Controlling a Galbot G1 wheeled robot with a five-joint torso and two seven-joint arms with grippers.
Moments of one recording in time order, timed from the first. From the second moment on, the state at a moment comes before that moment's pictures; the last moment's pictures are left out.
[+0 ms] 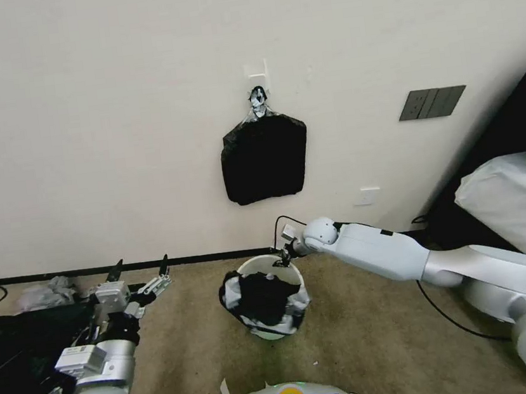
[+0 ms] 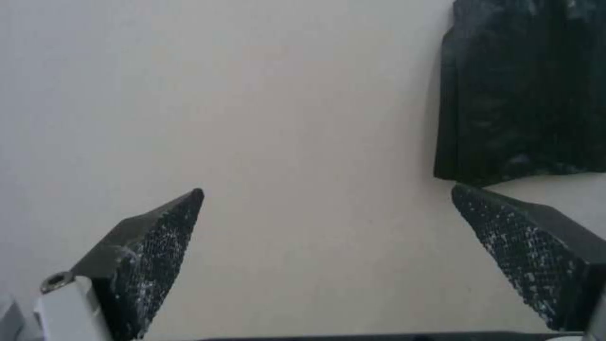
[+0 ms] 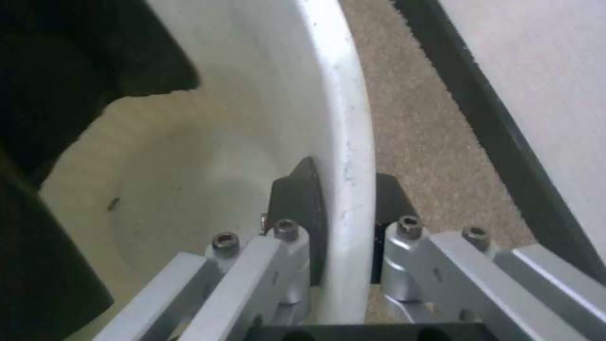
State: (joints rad) left arm 1.84 -1.23 -0.84 -2.47 -0.40 0.09 -0.10; right arm -0.13 0.96 -0.79 1.39 0.71 -0.71 -0.38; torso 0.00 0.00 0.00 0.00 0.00
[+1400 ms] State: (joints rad) left arm 1.80 -1.26 -0.62 -2.47 -0.27 0.12 -0.23; right arm -0.90 0.91 -0.22 1.95 1.40 -0.52 0.90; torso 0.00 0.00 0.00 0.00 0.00
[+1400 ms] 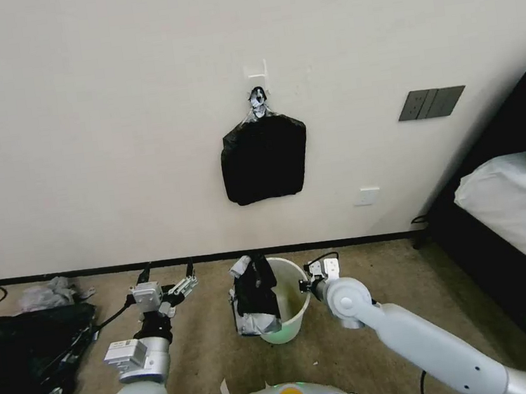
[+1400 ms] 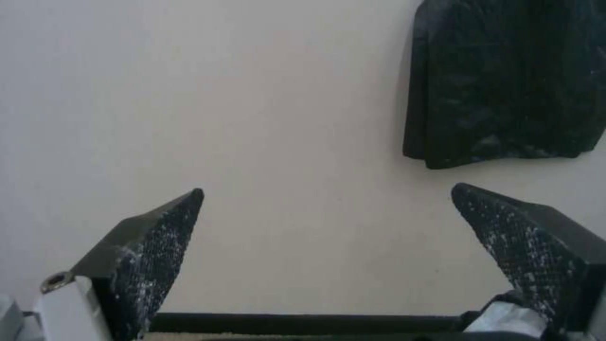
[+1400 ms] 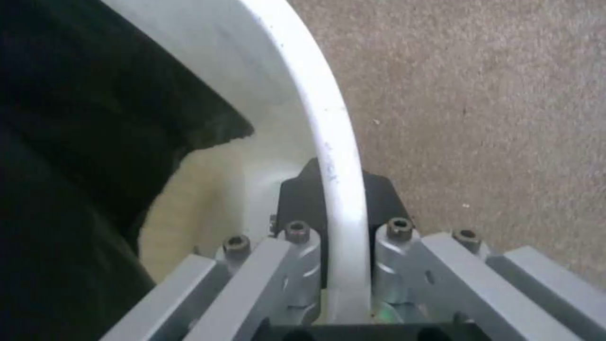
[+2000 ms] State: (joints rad) left arm 1.77 -1.20 -0.55 -2.46 -0.27 0.22 -0.27; right arm -0.93 0.88 -0.16 2.08 1.33 -0.49 0.88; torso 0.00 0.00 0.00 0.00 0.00
